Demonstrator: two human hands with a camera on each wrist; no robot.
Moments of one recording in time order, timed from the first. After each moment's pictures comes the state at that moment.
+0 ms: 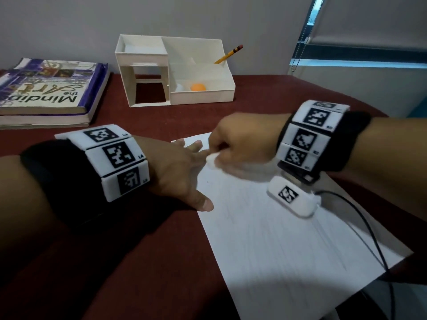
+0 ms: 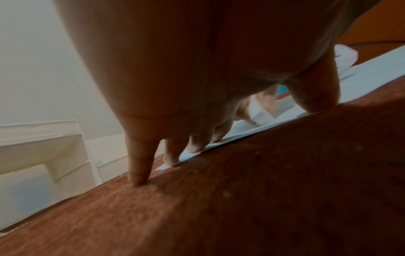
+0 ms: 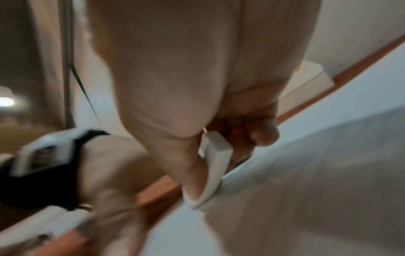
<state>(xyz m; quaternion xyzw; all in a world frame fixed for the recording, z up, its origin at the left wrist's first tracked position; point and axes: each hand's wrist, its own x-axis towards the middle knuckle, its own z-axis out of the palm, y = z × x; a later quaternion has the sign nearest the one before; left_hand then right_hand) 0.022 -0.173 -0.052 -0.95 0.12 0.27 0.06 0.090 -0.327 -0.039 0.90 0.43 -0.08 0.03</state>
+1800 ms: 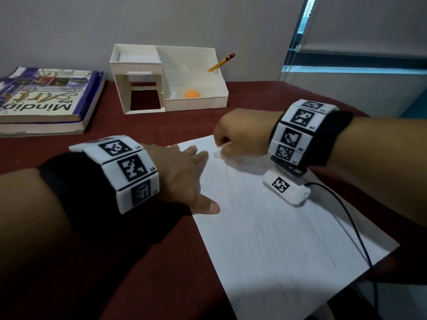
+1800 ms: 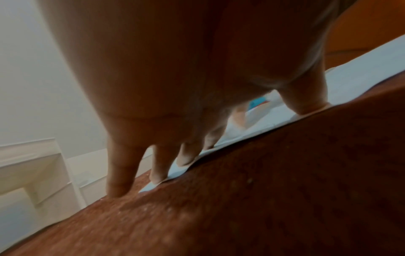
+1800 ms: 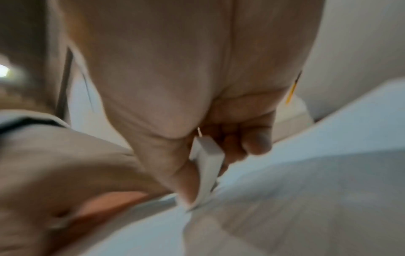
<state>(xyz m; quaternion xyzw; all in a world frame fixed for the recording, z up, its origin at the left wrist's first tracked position) 0.030 -0.188 -0.058 -0.96 0.11 0.25 0.10 0.106 -0.337 -0.034 0.92 0.39 -0.05 0.05</state>
